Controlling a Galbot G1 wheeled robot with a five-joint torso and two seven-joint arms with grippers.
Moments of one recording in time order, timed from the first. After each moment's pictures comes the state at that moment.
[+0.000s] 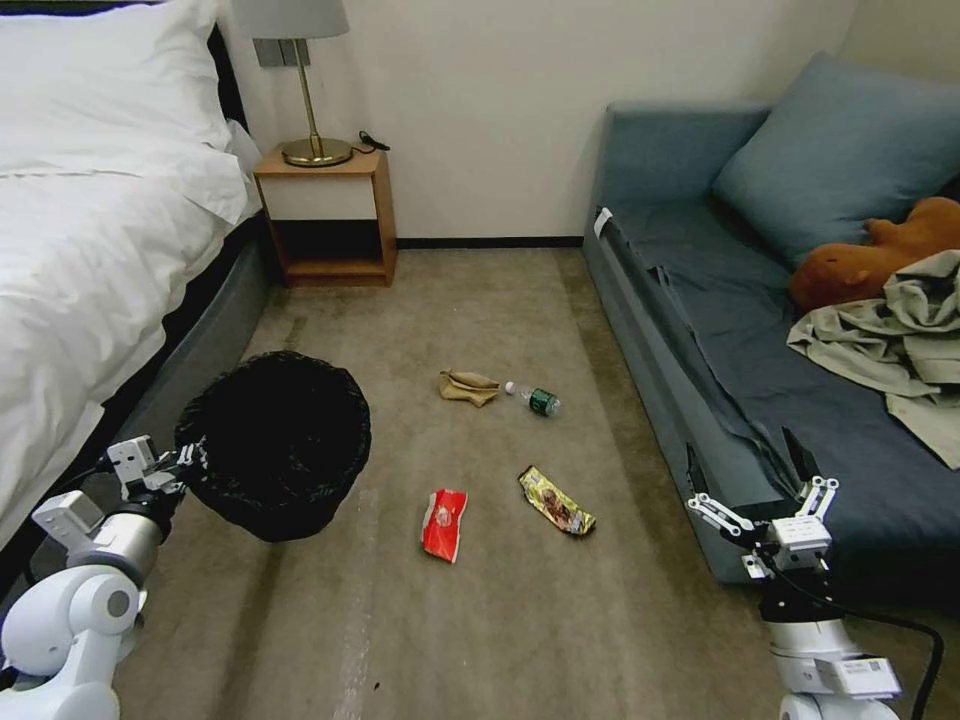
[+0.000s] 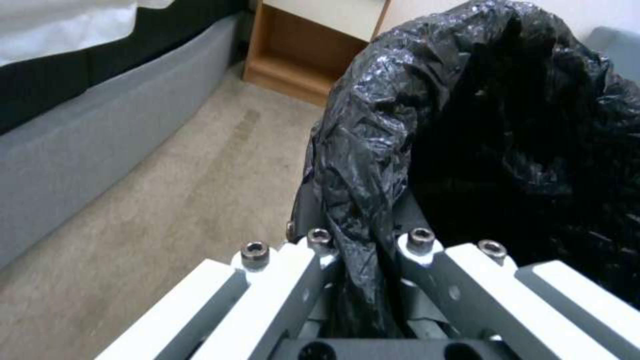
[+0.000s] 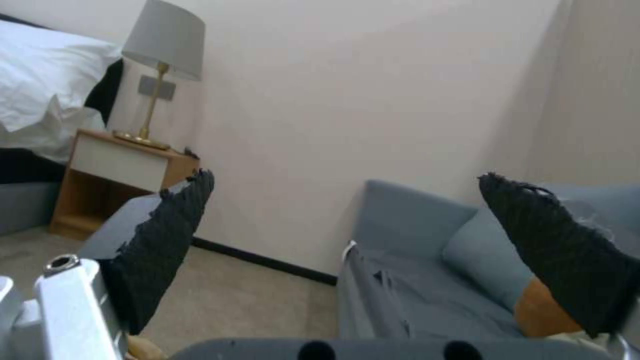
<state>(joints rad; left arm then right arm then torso) 1.36 -1.18 -0.91 -1.89 -0.75 0.34 0.06 -1.63 1.61 0.87 2.10 0.04 0.49 -0.36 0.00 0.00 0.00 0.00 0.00</state>
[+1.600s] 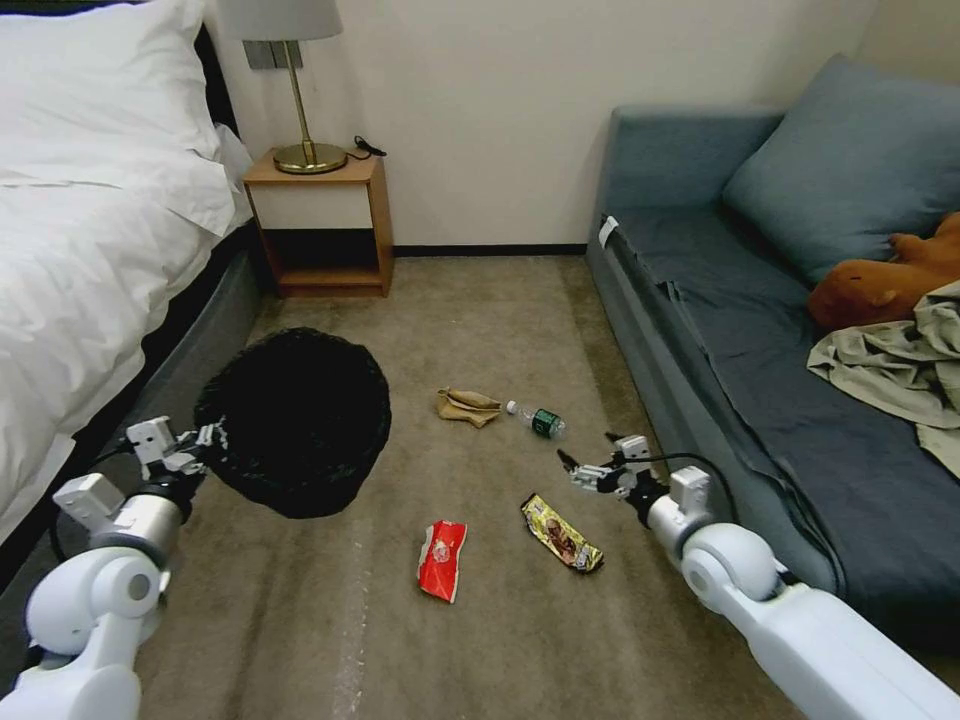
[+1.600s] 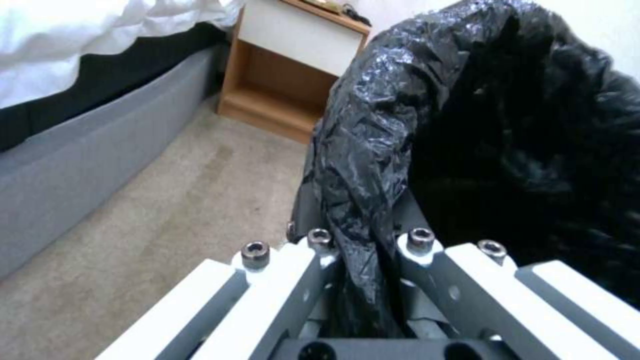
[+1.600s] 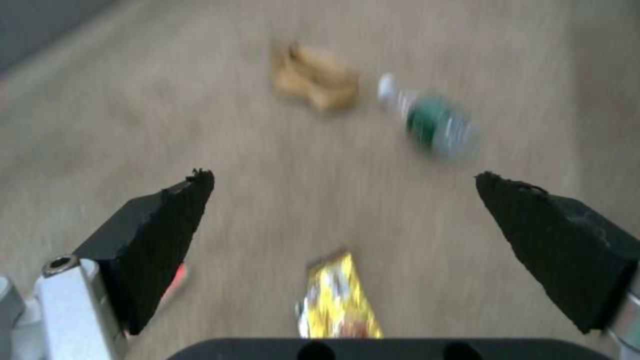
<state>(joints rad) 1.34 -1.17 -0.91 -1.93 -0.80 0.33 0.05 -0.83 0.85 -0.16 1.53 0.87 -0.22 0.04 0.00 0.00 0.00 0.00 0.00</state>
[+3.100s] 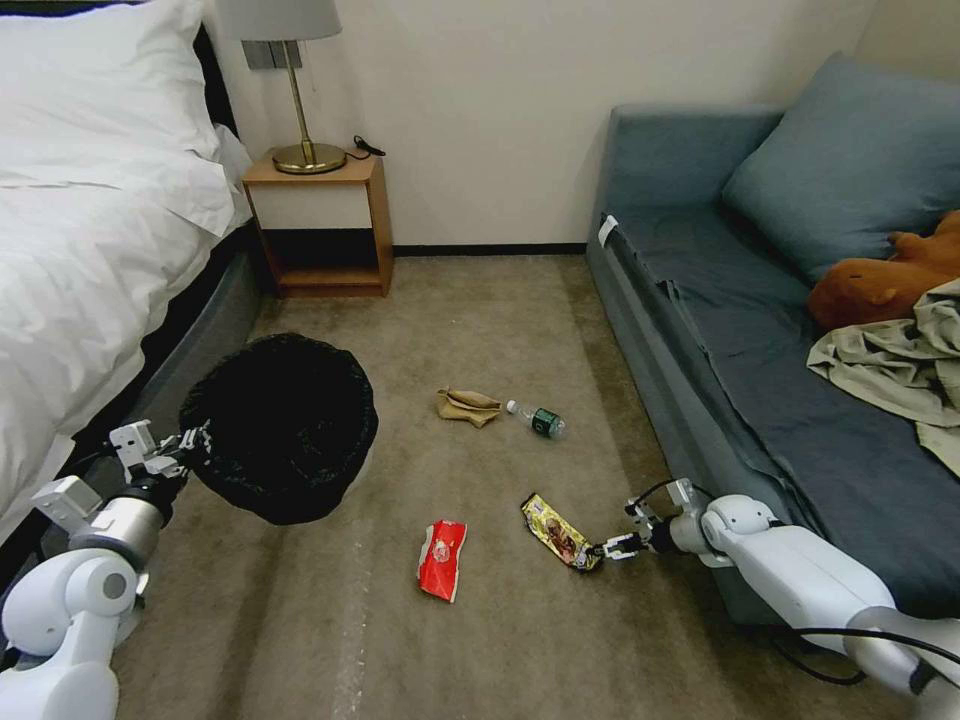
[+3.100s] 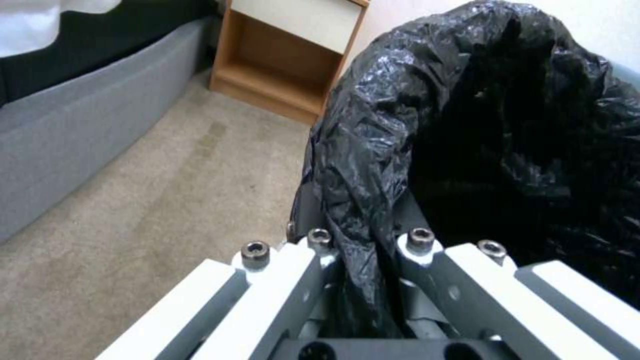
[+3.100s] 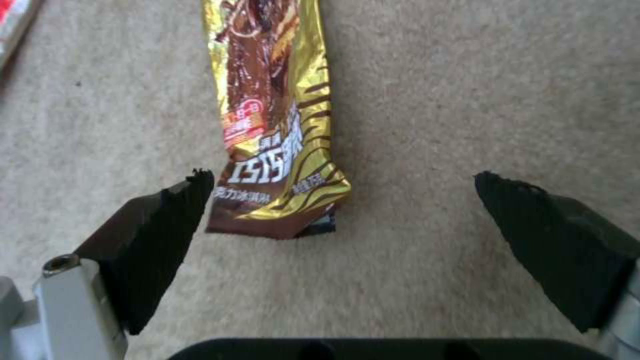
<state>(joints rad) 1.32 -1.16 -0.89 -1.85 -0.80 0.33 0.10 -0.51 1.04 -0.33 0.59 0.65 -0.41 -0.77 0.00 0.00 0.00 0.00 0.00</state>
